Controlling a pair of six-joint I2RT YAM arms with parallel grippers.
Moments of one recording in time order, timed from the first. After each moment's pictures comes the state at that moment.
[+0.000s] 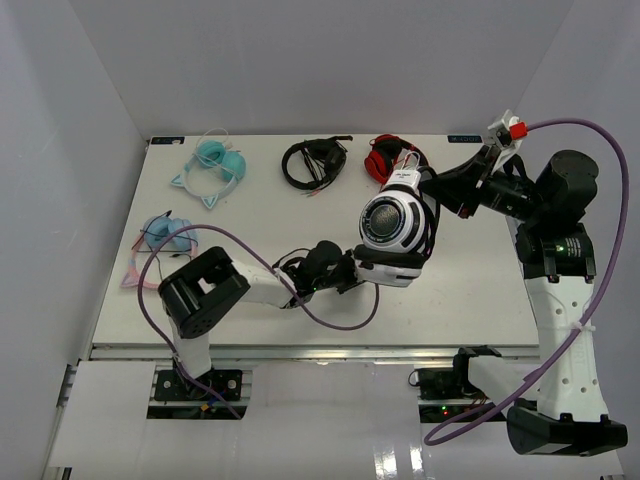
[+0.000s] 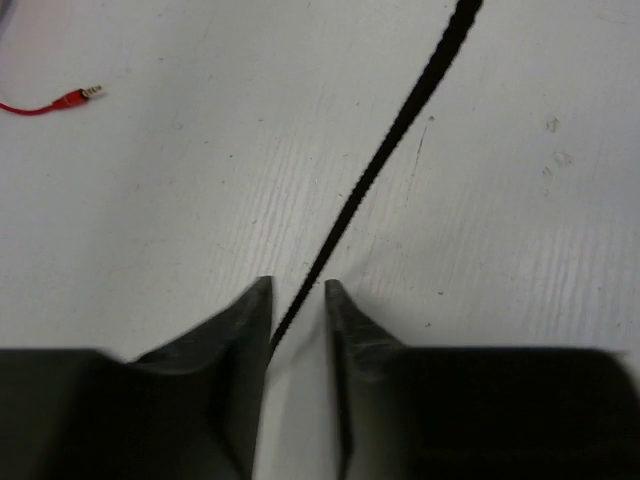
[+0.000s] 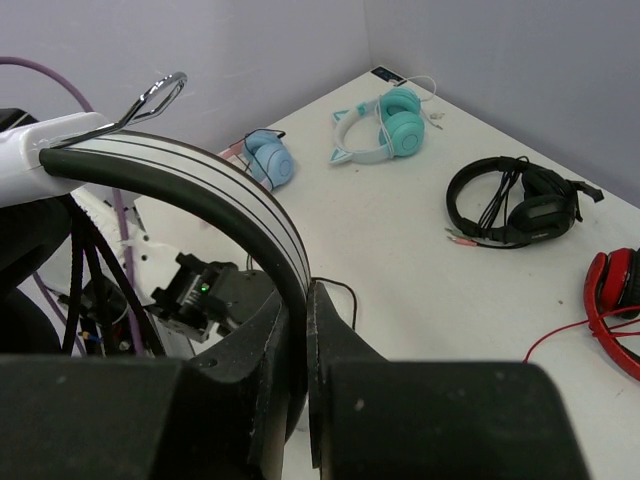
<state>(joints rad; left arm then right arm) -0.95 1.82 0.81 0.58 0.16 0.42 0.02 0.97 1.33 -0.35 -1.04 0.19</state>
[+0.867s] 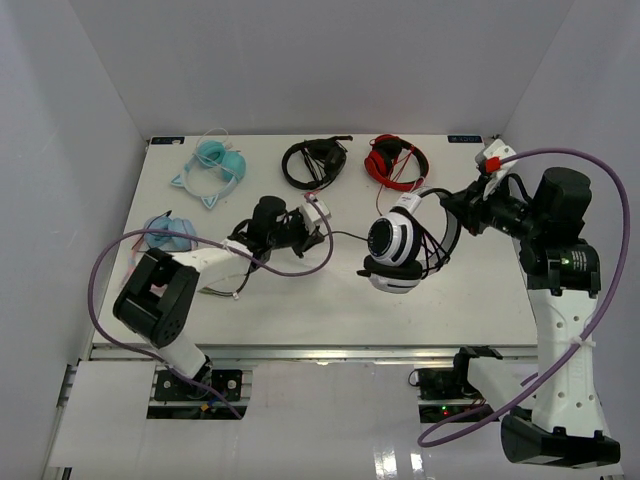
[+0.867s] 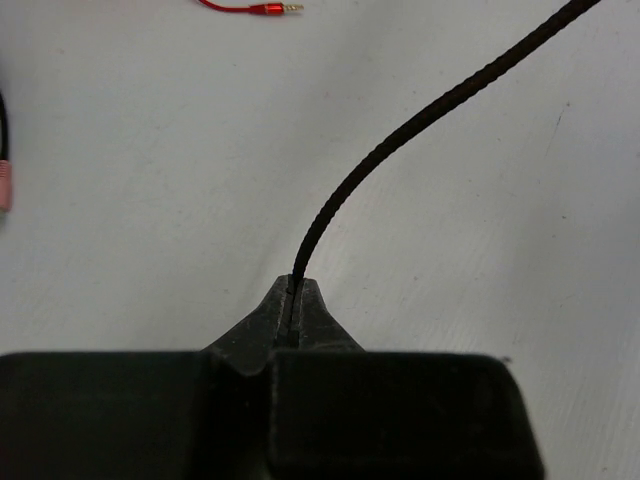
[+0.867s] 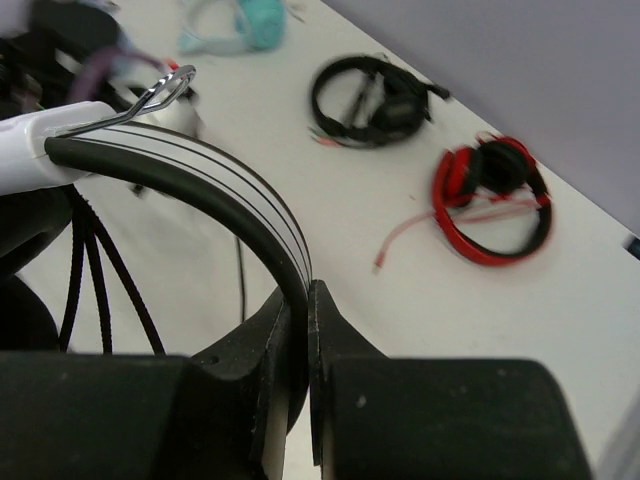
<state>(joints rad) -0.57 1.66 0.82 0.36 0.48 0.31 -0.03 0.93 1.33 -0.70 -0.85 -0.30</state>
